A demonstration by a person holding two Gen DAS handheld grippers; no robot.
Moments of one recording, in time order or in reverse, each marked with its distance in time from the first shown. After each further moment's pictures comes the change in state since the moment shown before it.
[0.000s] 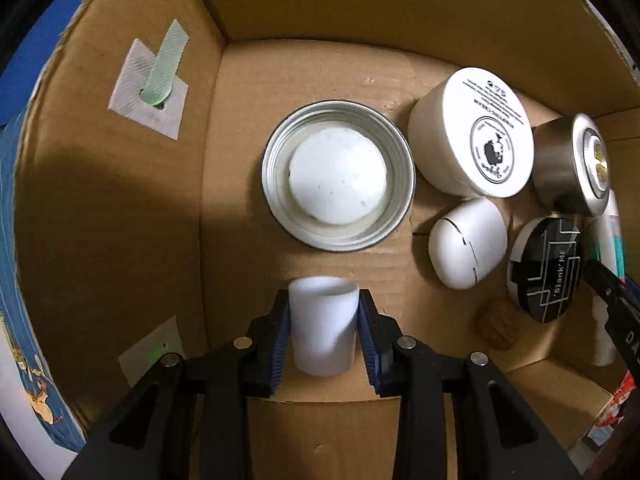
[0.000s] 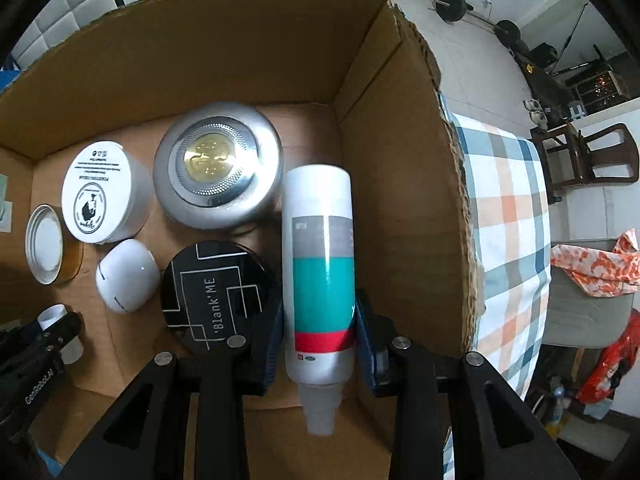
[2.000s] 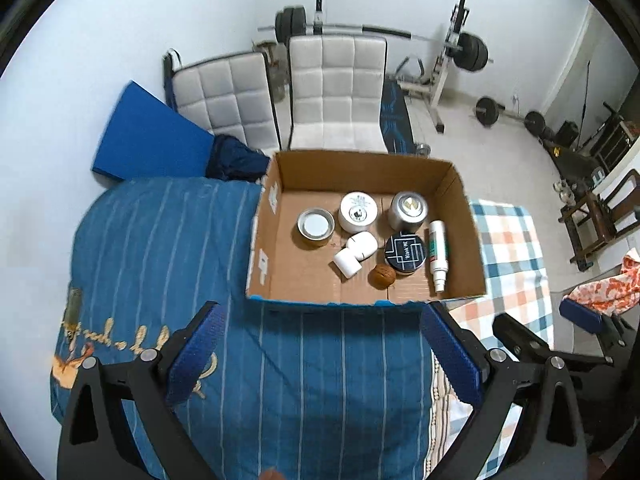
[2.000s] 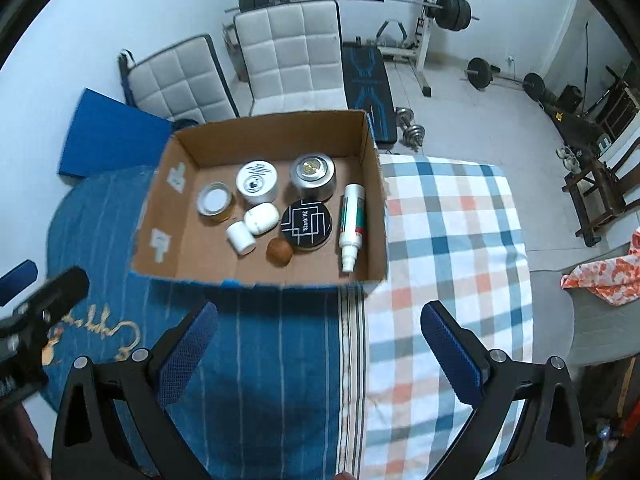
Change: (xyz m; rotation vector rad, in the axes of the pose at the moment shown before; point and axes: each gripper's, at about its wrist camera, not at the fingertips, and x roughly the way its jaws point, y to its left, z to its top) left arm -0.252 -0.029 -0.212 0.024 -0.537 0.019; right arm -0.203 -0.062 -0.192 -0.037 -0.357 0.286
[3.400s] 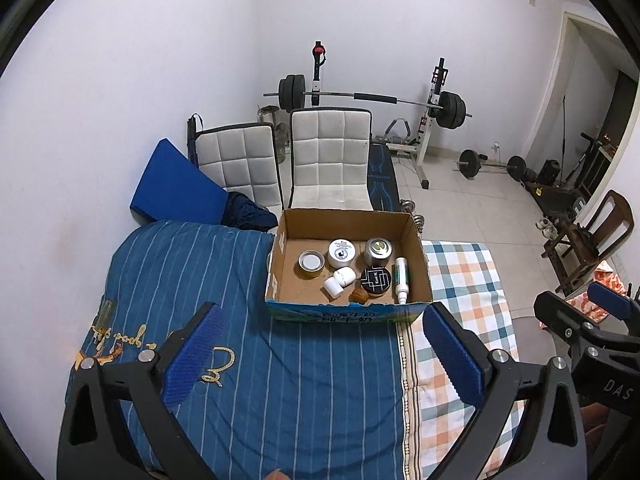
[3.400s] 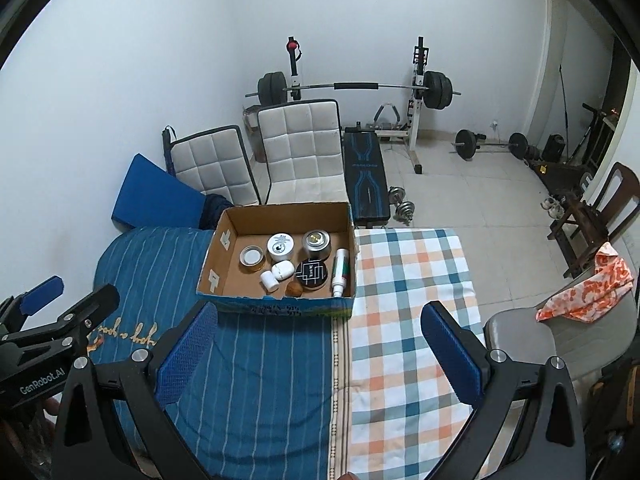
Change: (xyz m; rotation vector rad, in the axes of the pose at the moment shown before) left arm -0.179 -0.012 -0.065 -0.010 -0.254 -0.006; right arm -0.211 -0.005 -0.068 -0.009 -0.302 0.008
